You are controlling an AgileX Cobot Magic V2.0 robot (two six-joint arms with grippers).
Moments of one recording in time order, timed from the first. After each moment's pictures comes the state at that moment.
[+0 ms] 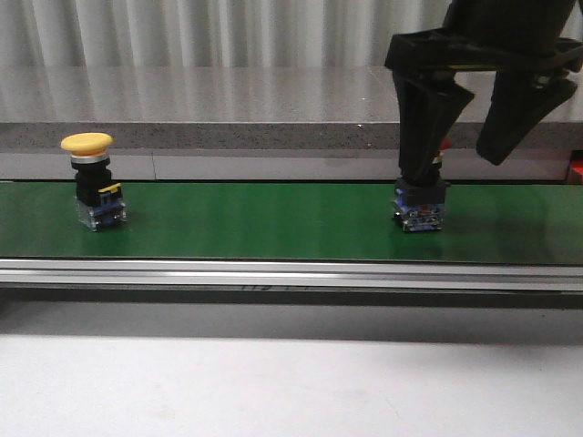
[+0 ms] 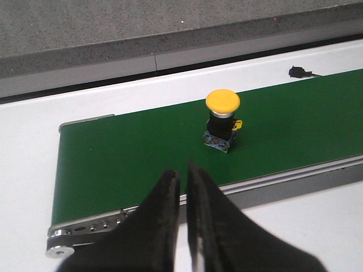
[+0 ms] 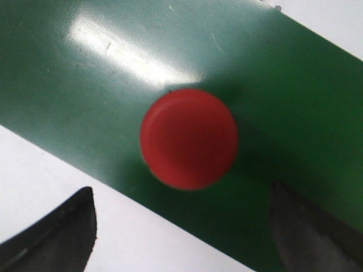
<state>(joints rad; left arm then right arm) -0.21 0.48 -0.56 -0.12 0.59 0.13 0.37 1.66 -1.33 0.10 0.99 -0.05</state>
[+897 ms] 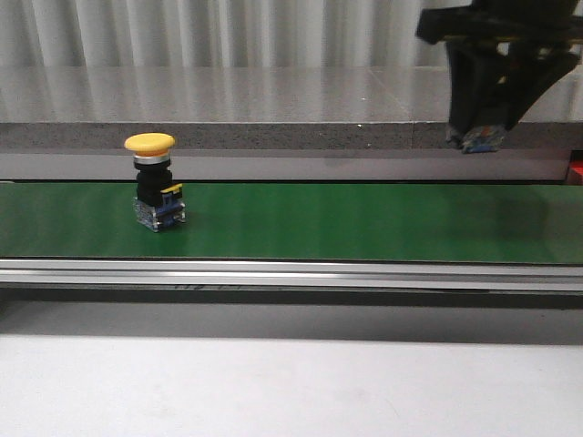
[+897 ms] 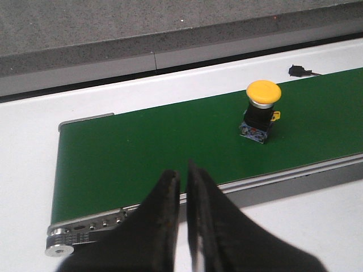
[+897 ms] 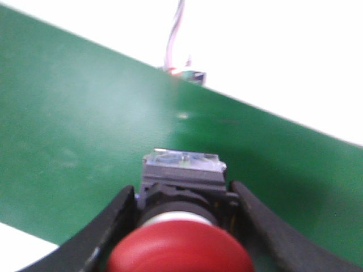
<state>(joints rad) -0.21 0.48 -0.56 -0.12 0.60 0.13 0.20 1.71 -1.50 0.10 1.06 -0.05</state>
